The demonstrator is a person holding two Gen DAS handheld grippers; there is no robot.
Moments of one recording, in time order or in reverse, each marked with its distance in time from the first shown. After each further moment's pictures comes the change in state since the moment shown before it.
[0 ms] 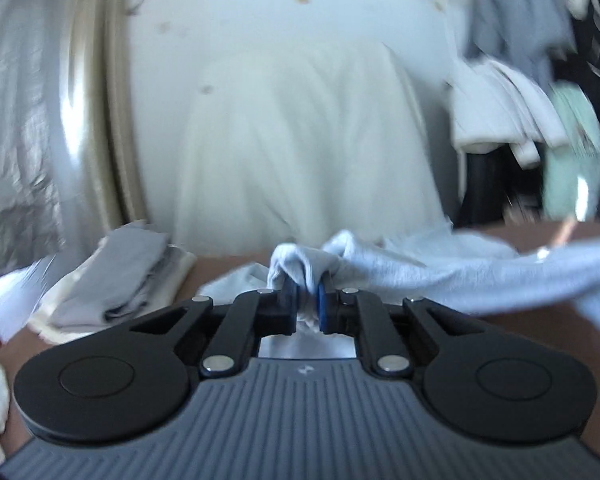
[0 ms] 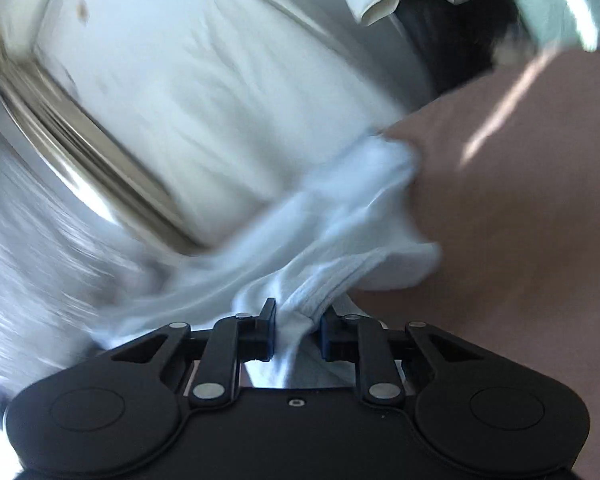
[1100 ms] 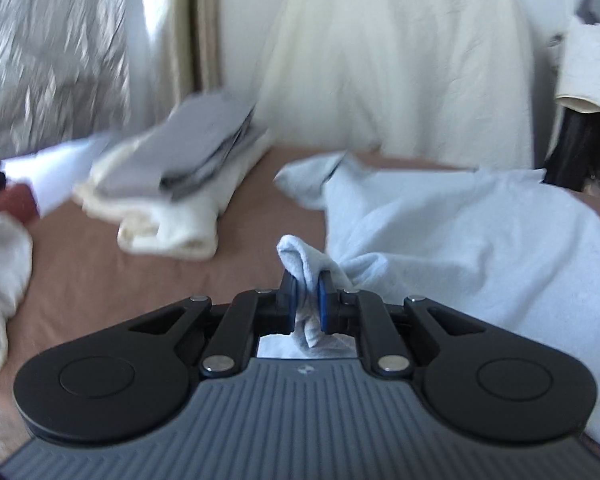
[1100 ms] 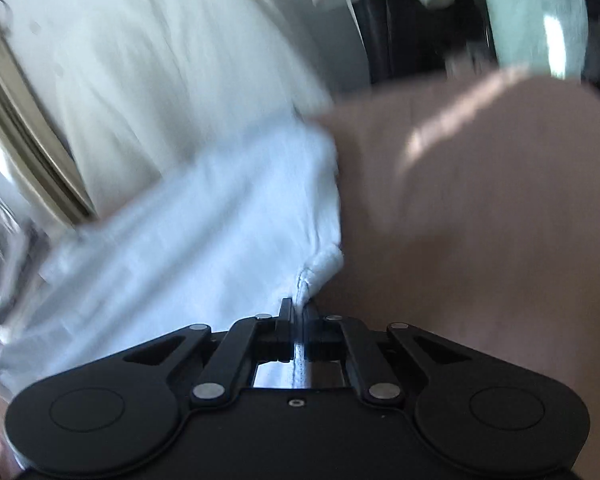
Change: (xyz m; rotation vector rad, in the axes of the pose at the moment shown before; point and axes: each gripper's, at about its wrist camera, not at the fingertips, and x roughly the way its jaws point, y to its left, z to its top) left arm 0.045 0.031 -0.038 -0.164 0.258 0.165; right arm 0.080 -0.016 0.024 -0.288 -0.103 -0.419
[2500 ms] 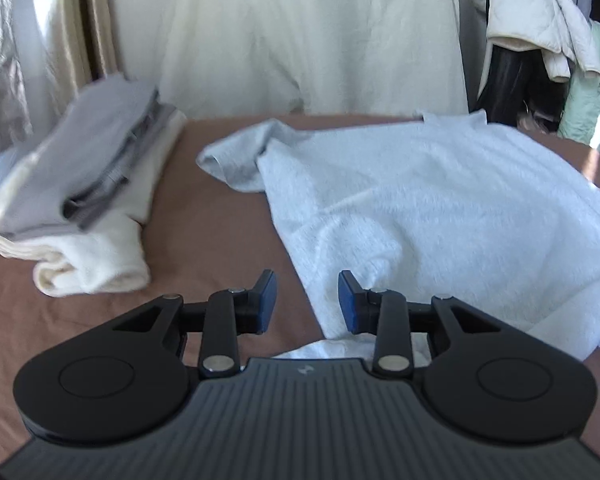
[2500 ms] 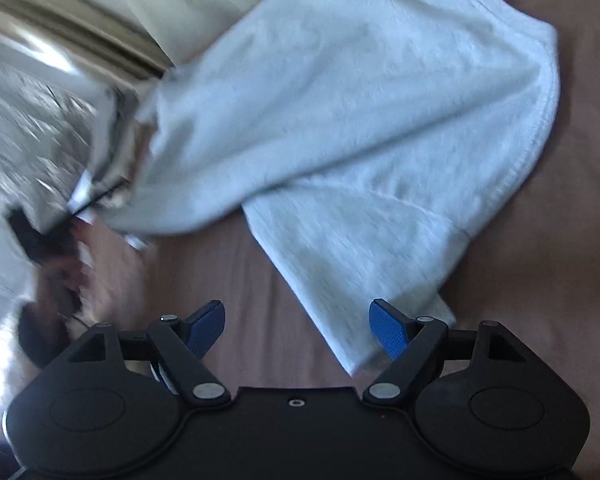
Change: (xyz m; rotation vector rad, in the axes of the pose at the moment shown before) left arm 0.073 0.027 0.018 0.172 0.123 -0.233; right arm -0.057 0.012 -0.069 0.051 0.598 0.238
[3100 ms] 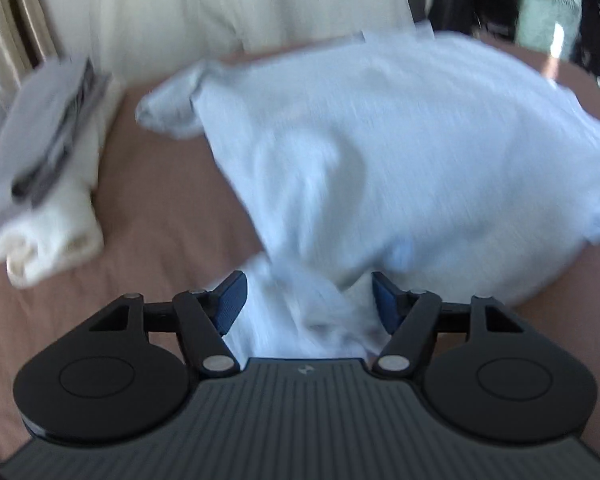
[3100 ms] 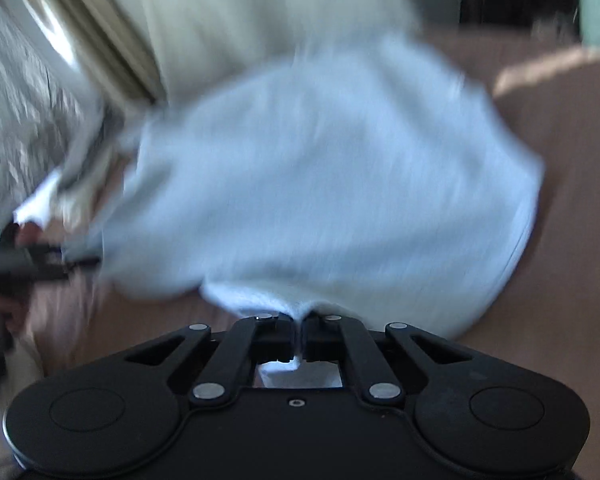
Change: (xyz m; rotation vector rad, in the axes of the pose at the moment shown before) left arm 0.025 -0.030 -0.013 0.139 0.158 -0.076; right arm -0.033 -0.003 0.056 -0.187 -0.262 -0.153
